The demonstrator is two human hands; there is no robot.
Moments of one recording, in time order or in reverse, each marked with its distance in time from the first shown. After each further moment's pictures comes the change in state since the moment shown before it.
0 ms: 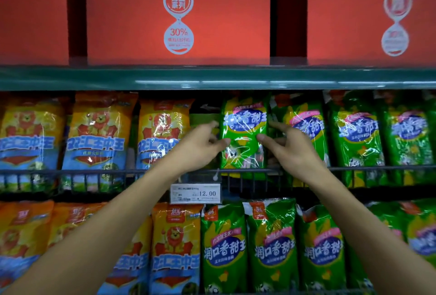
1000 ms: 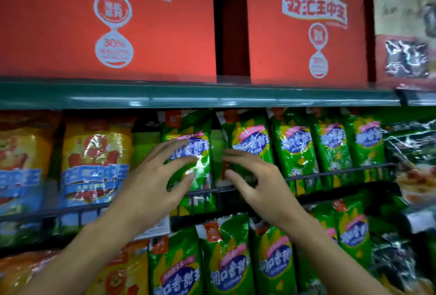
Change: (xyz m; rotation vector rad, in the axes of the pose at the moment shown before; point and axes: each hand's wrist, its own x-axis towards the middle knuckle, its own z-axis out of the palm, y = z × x) left_hand -0.004 -0.027 0.031 0.281 0.259 0.530; right_hand -0.046 0.019 -0.025 -0.242 0.096 -0.371
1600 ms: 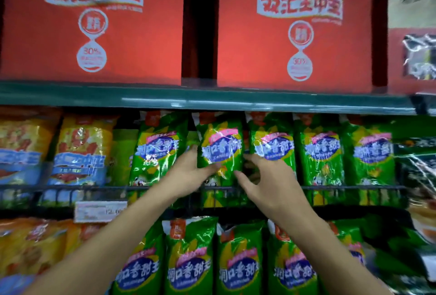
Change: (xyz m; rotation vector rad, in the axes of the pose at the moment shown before) left_hand 0.081 0.100 0.083 -0.317 -0.154 -0.640; right_hand -0.002 0.067 -0.077 -0.201 -0.063 0.092
